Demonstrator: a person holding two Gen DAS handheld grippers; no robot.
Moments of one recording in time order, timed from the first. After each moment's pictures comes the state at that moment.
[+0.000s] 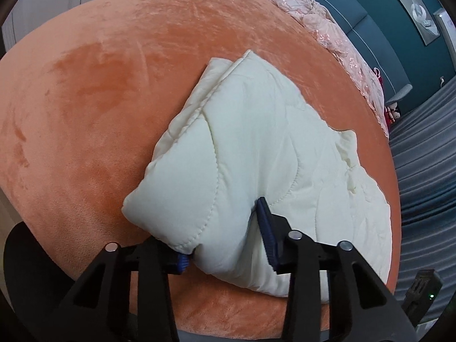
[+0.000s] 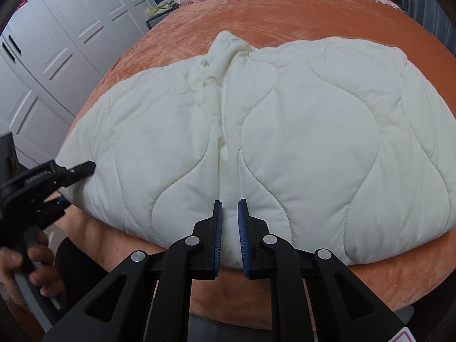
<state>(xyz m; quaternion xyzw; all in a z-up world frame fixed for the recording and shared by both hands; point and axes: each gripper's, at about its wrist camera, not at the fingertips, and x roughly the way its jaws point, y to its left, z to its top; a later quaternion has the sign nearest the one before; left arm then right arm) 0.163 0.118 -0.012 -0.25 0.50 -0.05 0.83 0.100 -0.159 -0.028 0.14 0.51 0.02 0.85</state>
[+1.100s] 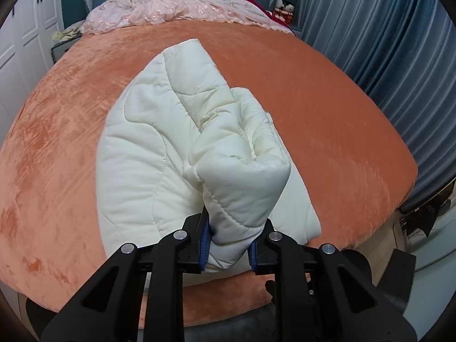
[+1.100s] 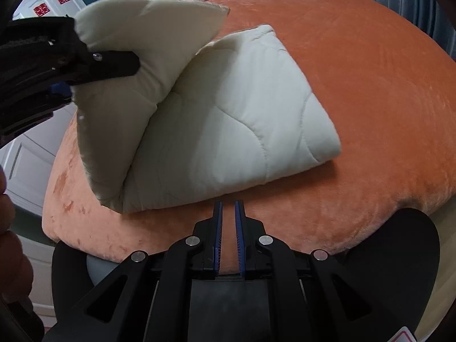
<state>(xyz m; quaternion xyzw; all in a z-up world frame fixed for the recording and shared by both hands) 0.114 -0.192 0.077 0.06 0.47 -0.27 0.84 -0.013 -0.300 -0.007 0.22 0.48 -0.08 0.85</state>
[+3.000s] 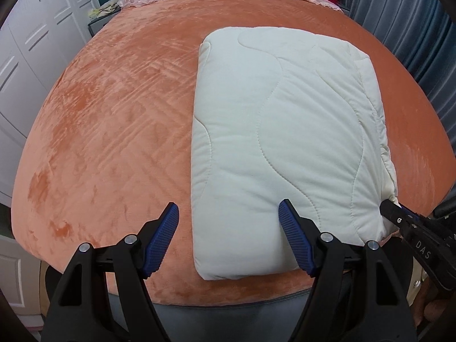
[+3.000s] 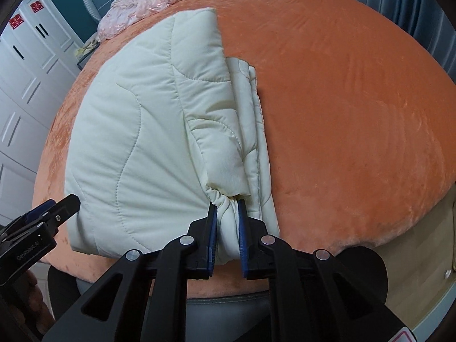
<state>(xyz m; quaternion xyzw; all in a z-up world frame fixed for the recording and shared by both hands) 0.119 -0.153 0.045 0.10 0.52 -0.14 0.83 0.020 -0.368 0.010 0.21 0.50 -0.13 0.83</state>
